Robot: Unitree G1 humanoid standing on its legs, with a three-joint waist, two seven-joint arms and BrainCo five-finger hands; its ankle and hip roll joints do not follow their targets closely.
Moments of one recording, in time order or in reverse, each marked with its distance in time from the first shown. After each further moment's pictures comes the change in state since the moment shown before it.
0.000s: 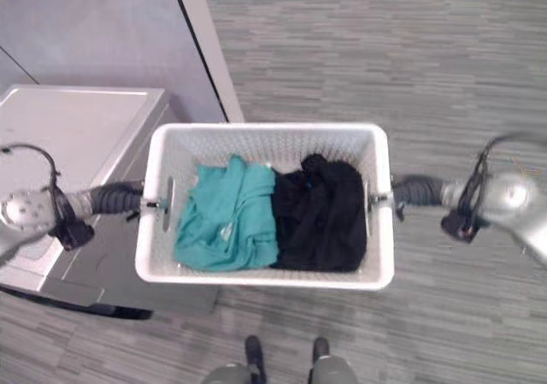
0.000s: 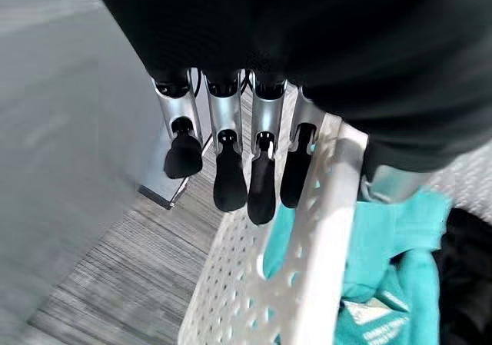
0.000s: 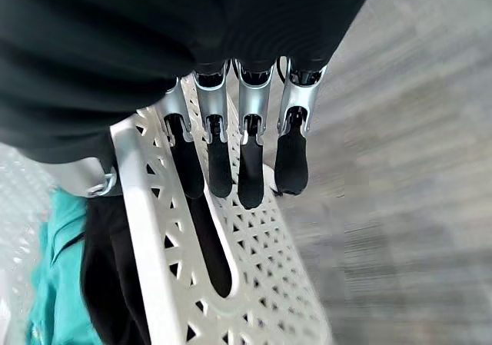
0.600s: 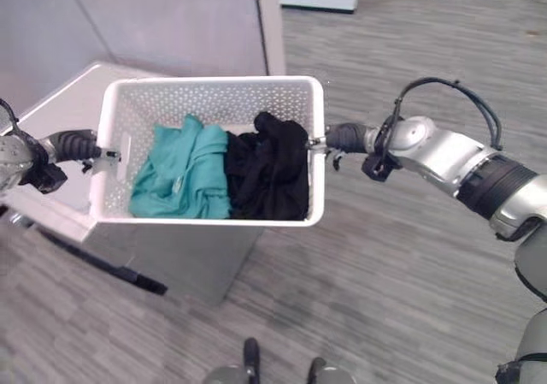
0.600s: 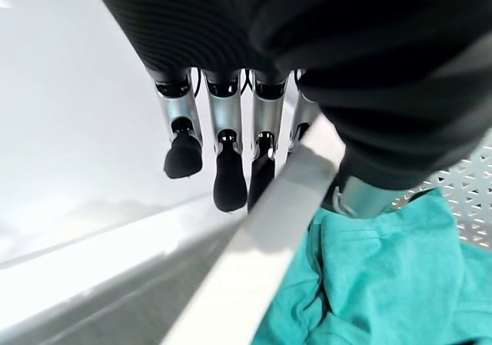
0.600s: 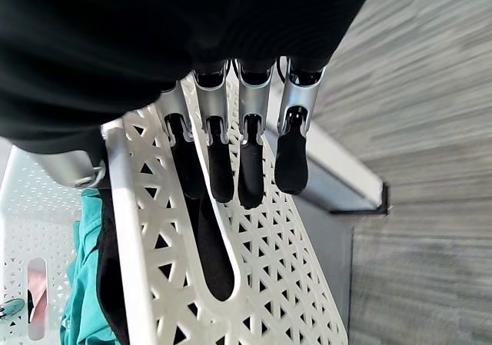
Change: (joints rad) left arm -0.347 -0.257 -0.138 0.659 0.011 0.036 0.012; right arm -0.414 0.472 0.332 0.389 0.092 0.025 -0.131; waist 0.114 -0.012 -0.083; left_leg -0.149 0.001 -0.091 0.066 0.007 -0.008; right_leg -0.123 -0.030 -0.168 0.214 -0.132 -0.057
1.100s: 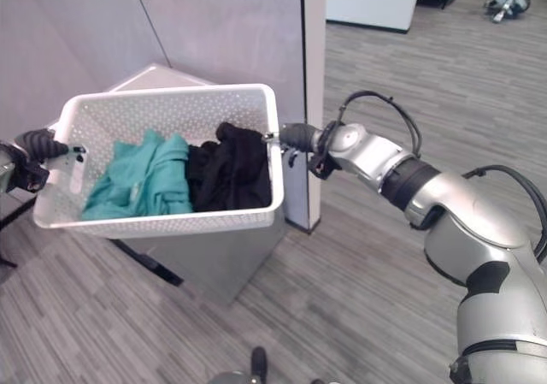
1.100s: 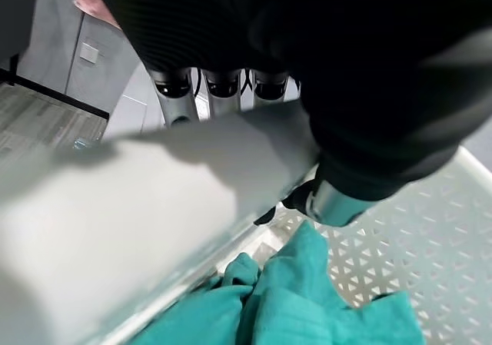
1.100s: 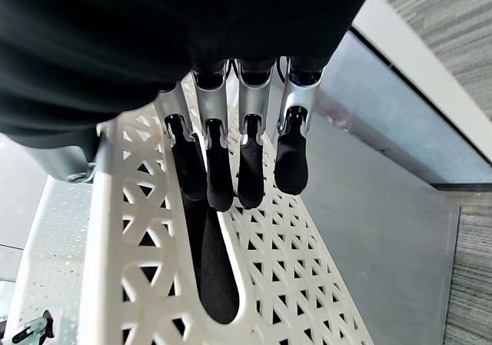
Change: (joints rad) left arm 0.064 -0.084 0.185 0.339 0.062 0.034 0.068; right arm 0.023 0.416 -0.135 0.246 -0.073 0.046 -0.070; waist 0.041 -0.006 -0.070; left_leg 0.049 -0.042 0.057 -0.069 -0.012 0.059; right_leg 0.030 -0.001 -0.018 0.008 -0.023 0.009
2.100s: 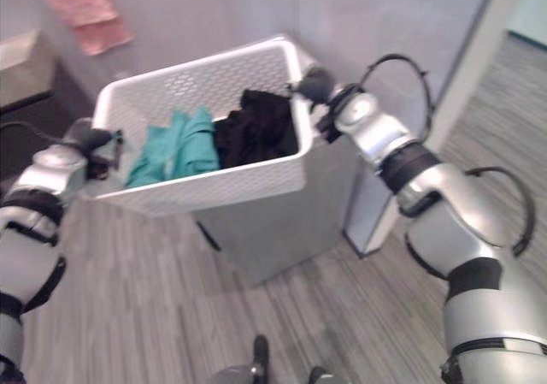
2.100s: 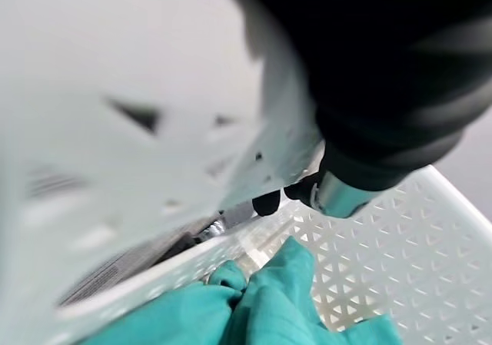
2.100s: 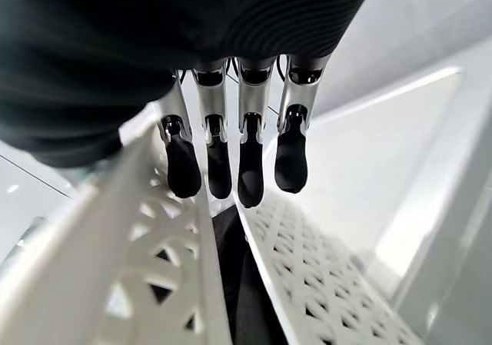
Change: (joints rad) left arm -0.016 -0.353 0.232 0.153 0.029 -0.057 0.313; right arm -0.003 0.040 -0.286 0.135 -0.324 -0.031 -0.271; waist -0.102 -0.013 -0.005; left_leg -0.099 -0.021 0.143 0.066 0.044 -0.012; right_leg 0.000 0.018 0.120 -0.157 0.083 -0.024
